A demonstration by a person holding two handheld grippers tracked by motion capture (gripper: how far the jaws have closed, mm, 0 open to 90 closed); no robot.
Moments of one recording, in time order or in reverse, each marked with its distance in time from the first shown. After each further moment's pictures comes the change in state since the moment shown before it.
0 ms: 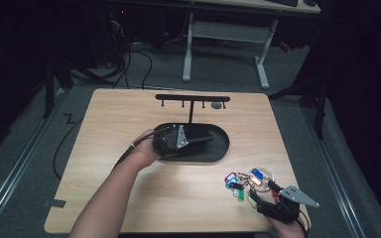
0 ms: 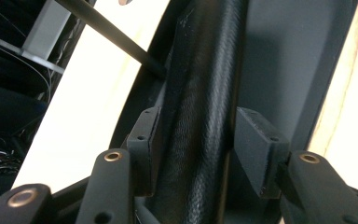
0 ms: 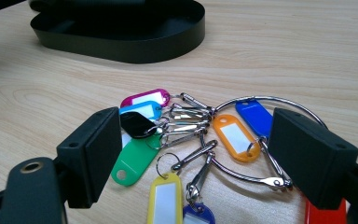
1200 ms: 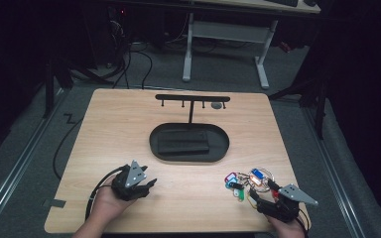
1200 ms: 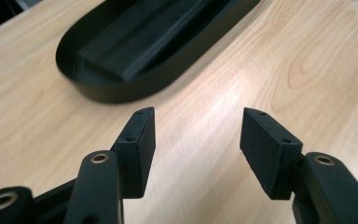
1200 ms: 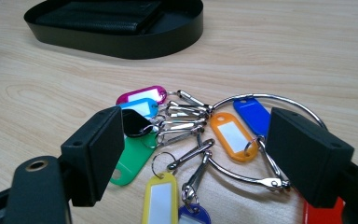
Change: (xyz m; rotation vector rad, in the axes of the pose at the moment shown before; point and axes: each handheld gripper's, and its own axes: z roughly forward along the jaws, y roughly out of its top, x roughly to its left) left arm -0.079 -0.114 -0.095 -0.165 -0.058 -0.461; right arm -0.001 0.002 0.003 0.024 -0.007 -0.003
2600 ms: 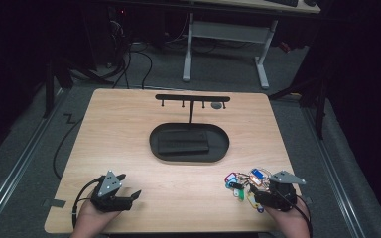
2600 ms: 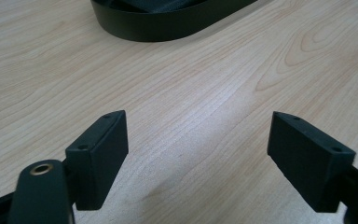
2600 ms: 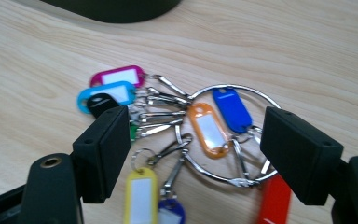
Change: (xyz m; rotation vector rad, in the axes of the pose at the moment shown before) left arm 0.016 -0.054 -0.021 -0.052 -0.007 -0.160; right arm 0.012 0.048 0.008 0.282 -0.130 -0.098
